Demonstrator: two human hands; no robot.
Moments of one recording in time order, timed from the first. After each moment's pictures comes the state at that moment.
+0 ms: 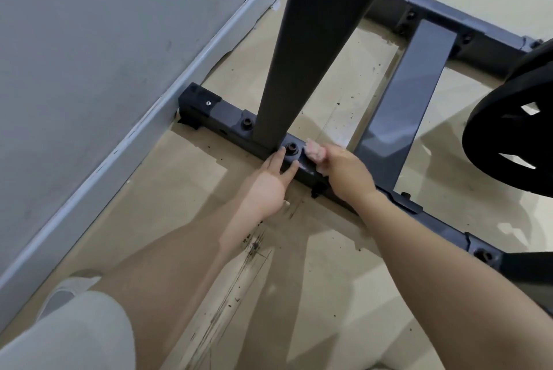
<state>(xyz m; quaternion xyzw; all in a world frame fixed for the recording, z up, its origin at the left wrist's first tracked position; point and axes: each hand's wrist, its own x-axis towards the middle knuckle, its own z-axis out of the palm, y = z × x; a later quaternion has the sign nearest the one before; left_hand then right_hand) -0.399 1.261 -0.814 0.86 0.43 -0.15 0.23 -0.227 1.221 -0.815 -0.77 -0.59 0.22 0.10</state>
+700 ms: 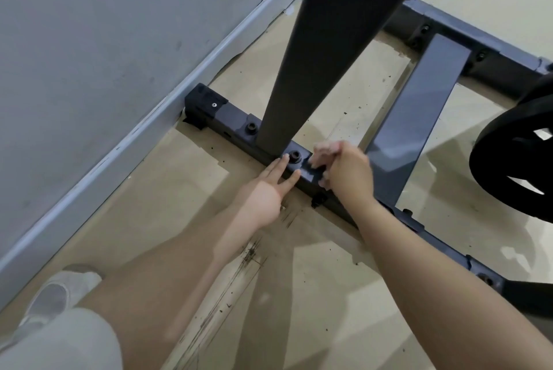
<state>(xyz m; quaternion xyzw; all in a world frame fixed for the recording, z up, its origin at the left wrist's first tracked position) -0.404 1.261 -0.815 0.86 0.42 -0.16 0.24 -0.235 1.238 -0.808 -0.82 -0.48 0.25 0.21</state>
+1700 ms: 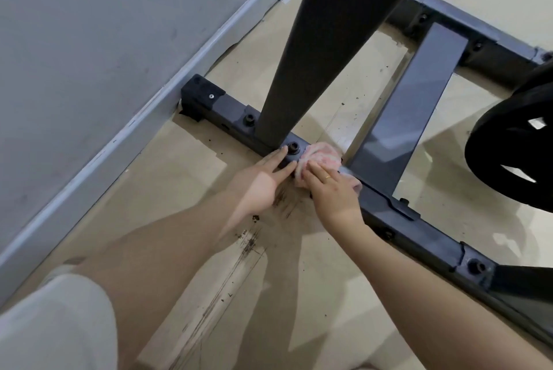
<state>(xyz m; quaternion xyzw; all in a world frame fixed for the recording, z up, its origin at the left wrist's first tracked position) -0.414 1.271 -0.809 0.88 0.38 -0.13 0.26 -0.259 1.193 -0.817 -0.68 -0.72 0.12 0.00</state>
